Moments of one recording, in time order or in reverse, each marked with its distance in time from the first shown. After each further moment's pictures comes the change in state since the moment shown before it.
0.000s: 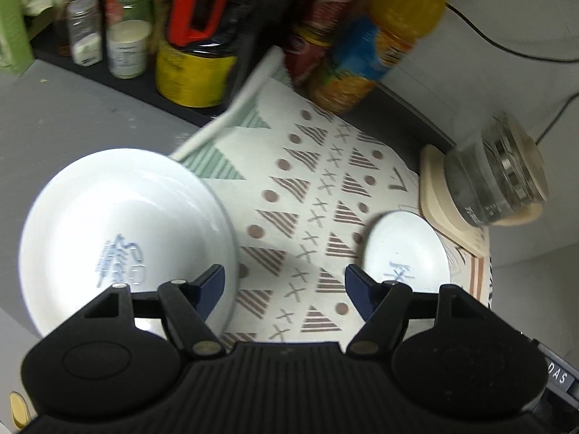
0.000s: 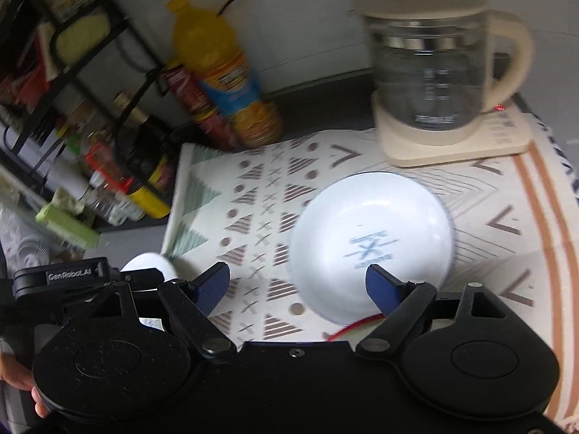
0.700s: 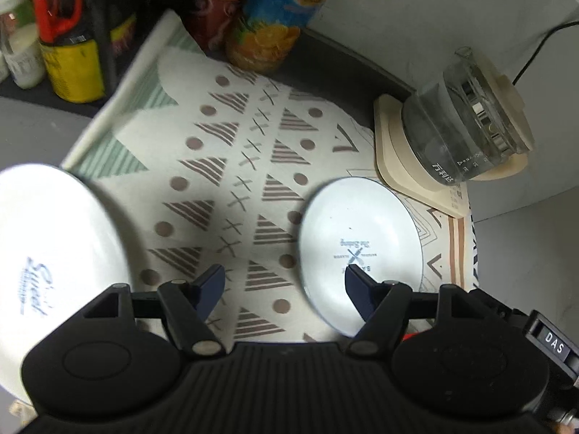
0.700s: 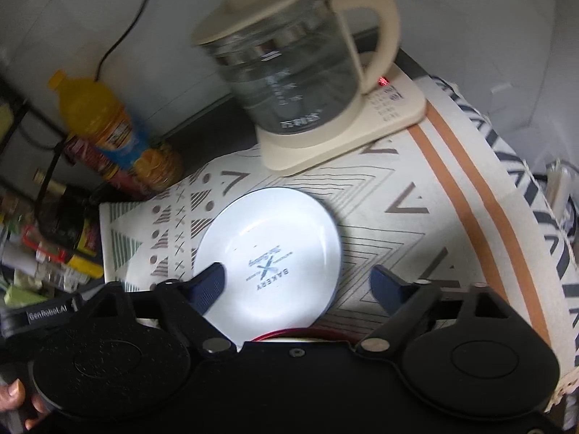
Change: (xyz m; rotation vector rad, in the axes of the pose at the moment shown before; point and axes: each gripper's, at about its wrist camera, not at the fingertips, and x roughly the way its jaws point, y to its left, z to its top) left arm 0.056 -0.064 0.008 0.118 0.125 -0.068; right arm -0.004 -0.091 0.002 0.269 -0.041 -0.125
